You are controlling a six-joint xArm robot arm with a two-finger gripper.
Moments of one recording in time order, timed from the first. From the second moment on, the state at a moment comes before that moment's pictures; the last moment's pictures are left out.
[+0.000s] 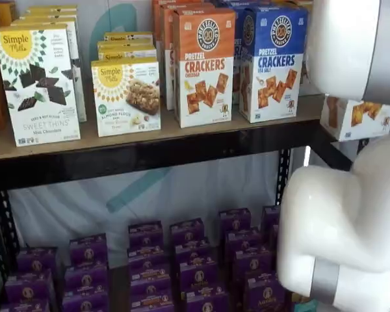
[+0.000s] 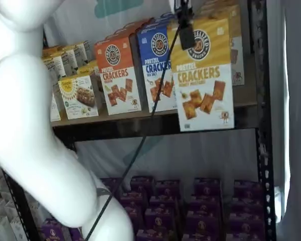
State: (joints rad) arm -0.69 -0.48 -1.55 0.04 1.89 -2.25
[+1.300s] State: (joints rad) arm -0.34 -0.77 -1.26 0.06 1.99 -1.89
